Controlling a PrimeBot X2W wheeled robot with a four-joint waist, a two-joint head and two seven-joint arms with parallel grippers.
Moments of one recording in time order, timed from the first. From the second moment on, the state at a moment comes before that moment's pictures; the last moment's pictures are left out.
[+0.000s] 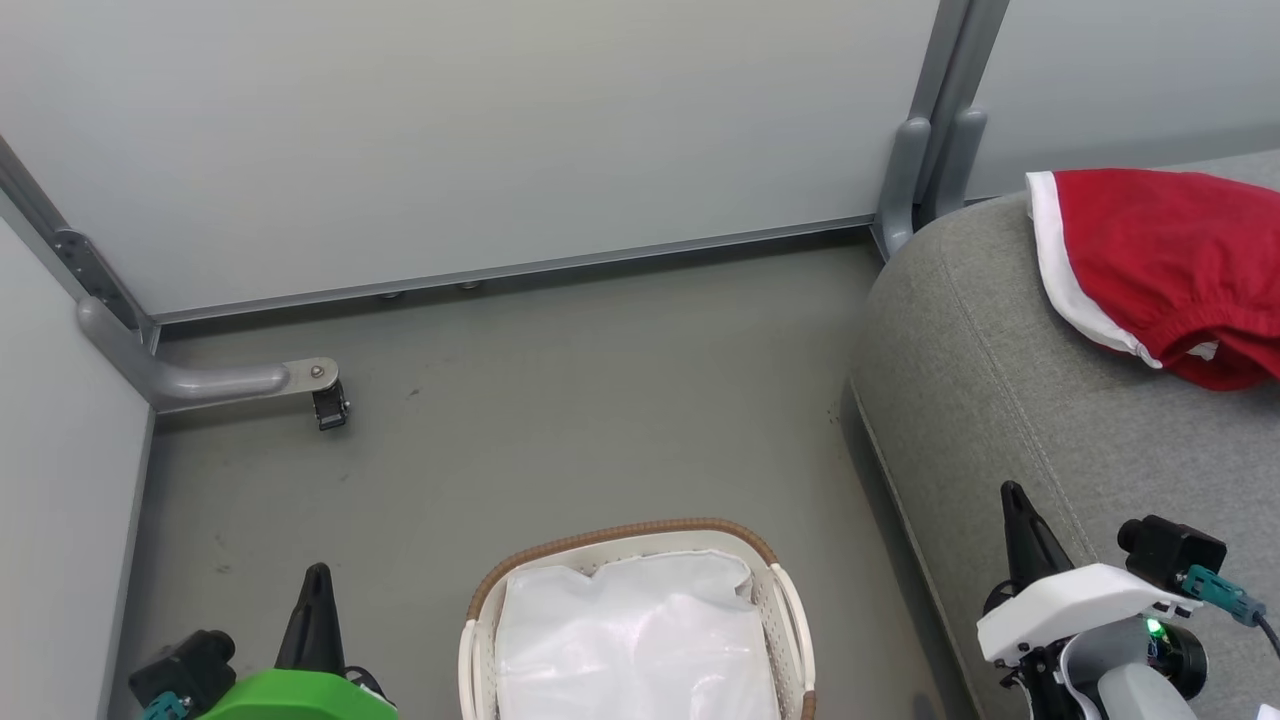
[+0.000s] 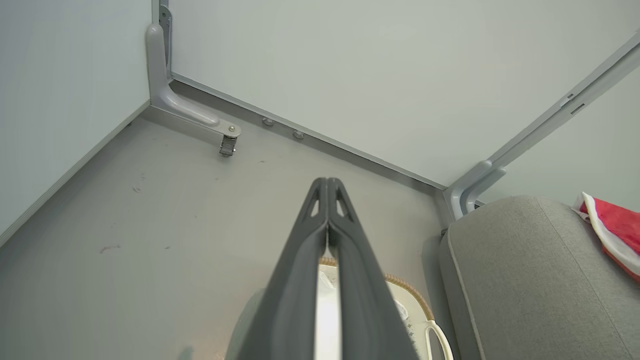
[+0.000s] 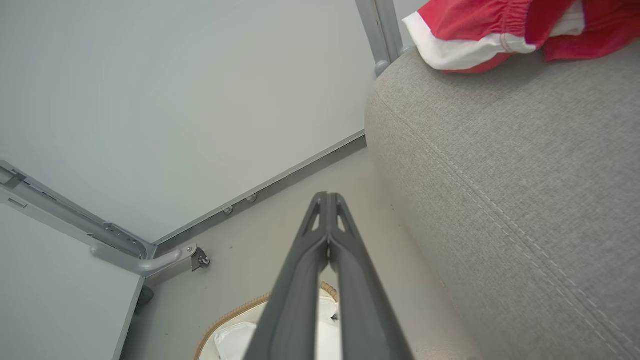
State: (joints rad) left arm 0.01 0.04 -0.01 0.35 -0.56 -0.11 -0.17; right arm -0.13 -0.04 -0.01 0.41 0.54 0.13 -0.17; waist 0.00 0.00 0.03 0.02
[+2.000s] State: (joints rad) left arm -0.07 0.05 0.07 0.28 -1.27 -0.12 0.03; right arm -0.12 -0.04 -0.08 0.30 1.27 0.13 0.02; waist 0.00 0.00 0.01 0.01
